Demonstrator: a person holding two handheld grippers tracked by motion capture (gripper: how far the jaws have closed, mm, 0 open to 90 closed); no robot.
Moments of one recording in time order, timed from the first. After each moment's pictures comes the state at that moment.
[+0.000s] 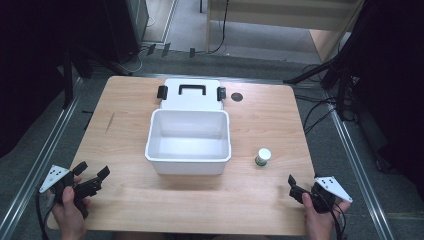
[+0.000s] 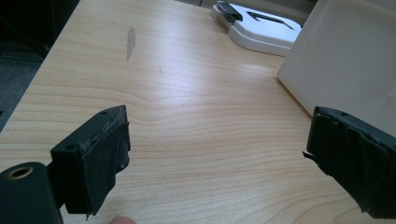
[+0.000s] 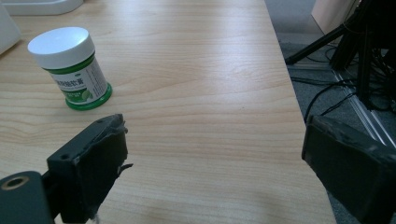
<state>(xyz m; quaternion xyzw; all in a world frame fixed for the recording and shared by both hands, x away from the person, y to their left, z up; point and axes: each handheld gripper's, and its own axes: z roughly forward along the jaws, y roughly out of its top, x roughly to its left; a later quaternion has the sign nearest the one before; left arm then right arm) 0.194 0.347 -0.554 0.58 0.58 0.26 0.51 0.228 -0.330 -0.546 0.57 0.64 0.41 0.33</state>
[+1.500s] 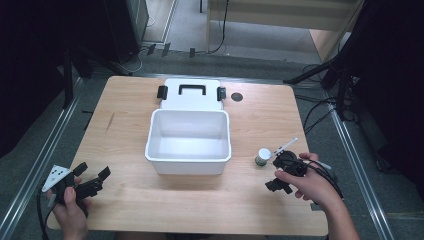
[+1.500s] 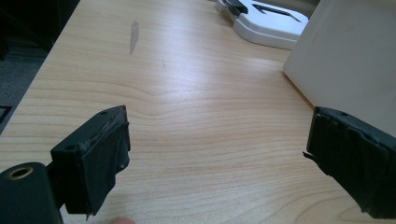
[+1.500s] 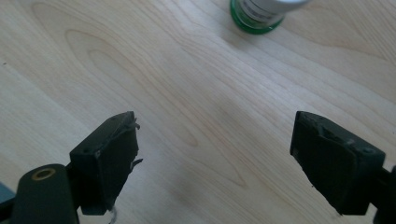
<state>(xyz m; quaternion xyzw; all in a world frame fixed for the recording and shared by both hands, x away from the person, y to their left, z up) 0.194 0.344 -0.554 0.58 0.59 0.26 0.49 0.297 -0.242 -0.468 0.42 0.90 0.10 0.05</state>
